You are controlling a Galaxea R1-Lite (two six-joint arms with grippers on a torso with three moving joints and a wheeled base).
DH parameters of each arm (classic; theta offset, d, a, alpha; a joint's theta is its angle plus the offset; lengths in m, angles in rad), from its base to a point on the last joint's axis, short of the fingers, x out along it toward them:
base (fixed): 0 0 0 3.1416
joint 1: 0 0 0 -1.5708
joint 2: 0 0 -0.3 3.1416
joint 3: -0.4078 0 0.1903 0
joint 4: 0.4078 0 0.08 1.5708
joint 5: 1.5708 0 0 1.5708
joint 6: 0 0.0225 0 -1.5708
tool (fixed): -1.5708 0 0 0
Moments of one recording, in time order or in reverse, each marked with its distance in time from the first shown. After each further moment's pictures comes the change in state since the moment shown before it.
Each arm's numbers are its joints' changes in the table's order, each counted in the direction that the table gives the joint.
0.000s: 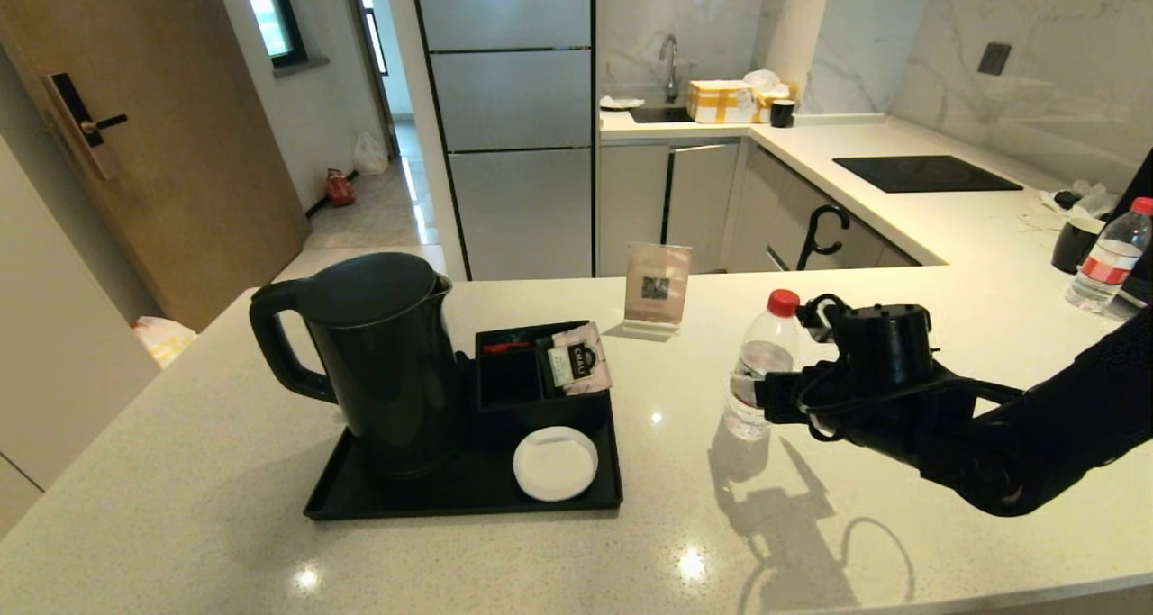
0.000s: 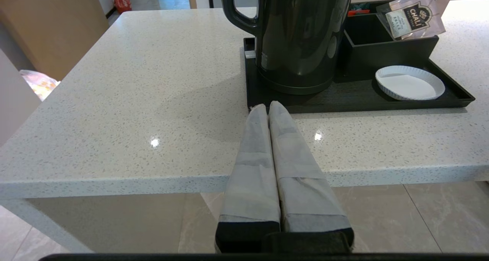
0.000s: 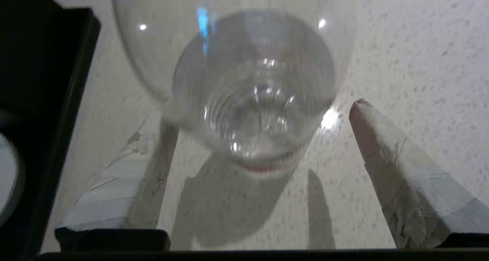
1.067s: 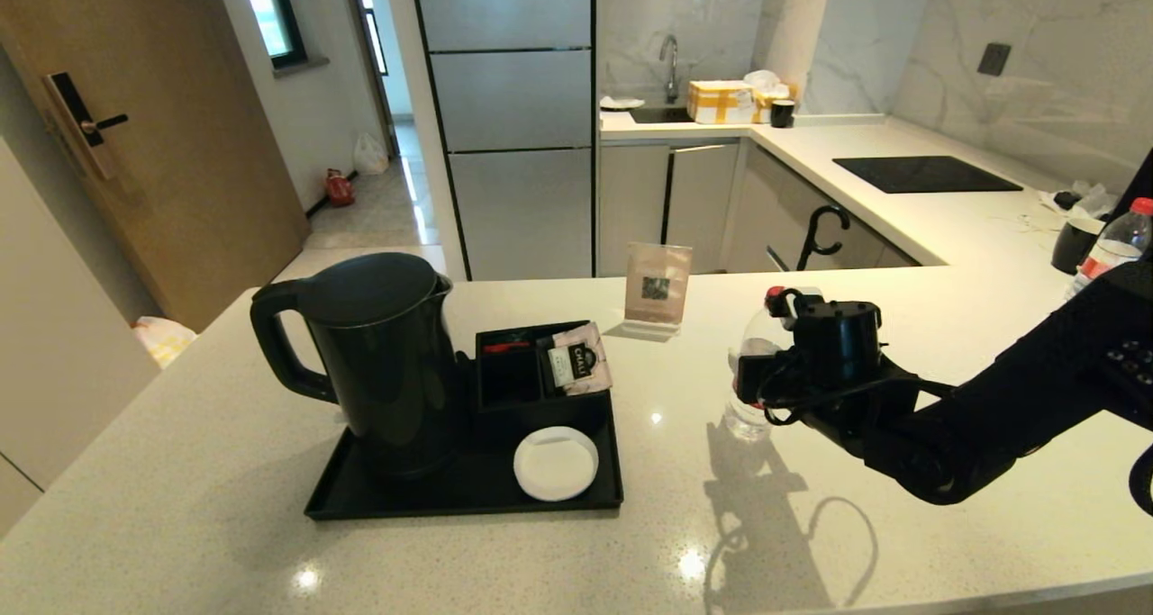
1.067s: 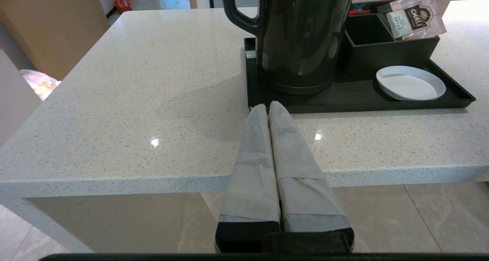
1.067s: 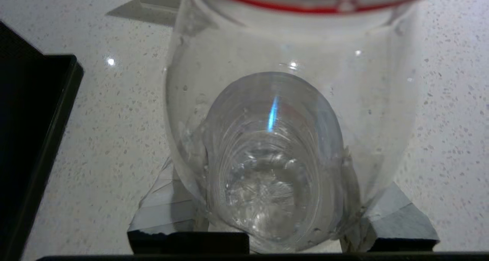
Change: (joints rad) left arm 0.000 0.000 0.000 0.000 0.000 0.000; right arm -0.053 -0.105 -0.087 -0.064 -0.164 -0.037
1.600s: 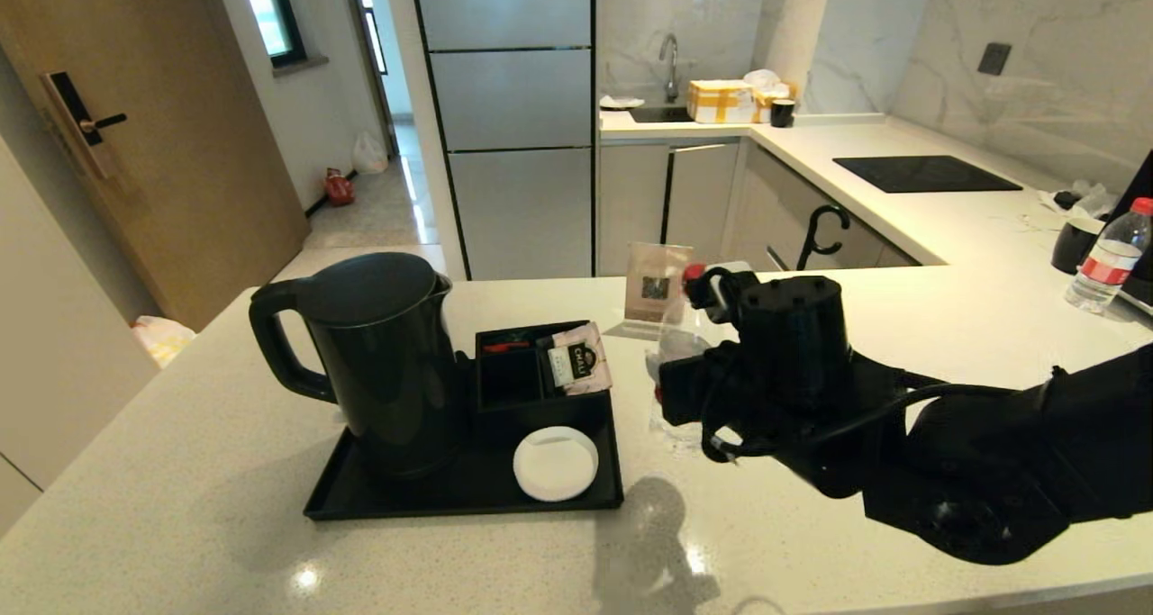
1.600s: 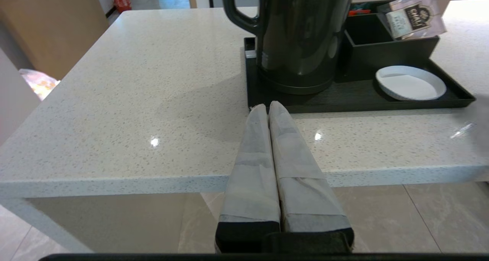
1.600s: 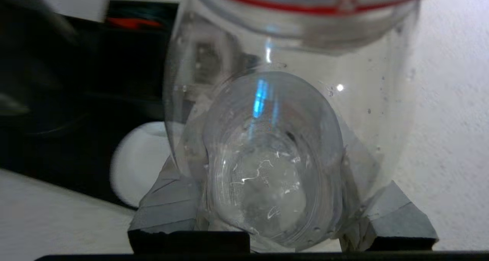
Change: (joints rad) left arm 0.000 0.000 0.000 0.000 0.000 0.000; right arm -0.348 0.220 -0.081 0.216 -0.133 0.002
